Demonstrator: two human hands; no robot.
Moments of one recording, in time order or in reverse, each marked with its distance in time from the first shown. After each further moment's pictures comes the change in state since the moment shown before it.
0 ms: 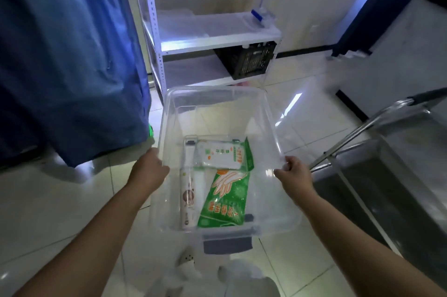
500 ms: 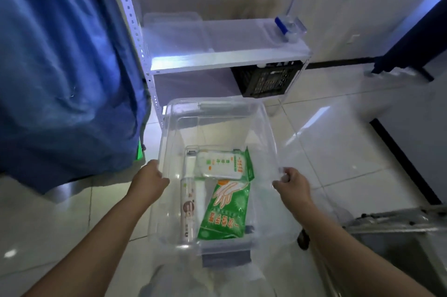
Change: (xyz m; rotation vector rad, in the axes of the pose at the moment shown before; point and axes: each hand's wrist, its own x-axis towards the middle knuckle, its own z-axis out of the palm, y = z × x) left_hand 0.274 0.141 0.090 -0.017 0.000 -0.164; right_hand 0.360 -0.067 0.013 -0.062 -0.128 -0.001
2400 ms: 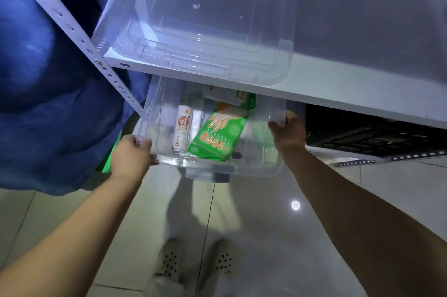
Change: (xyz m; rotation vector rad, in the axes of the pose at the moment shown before) left_hand 0.544 0.015 0.125 -0.539 0.493 -0.517; right_hand 0.639 -0.171 0.350 -0.213 -0.204 -0.366
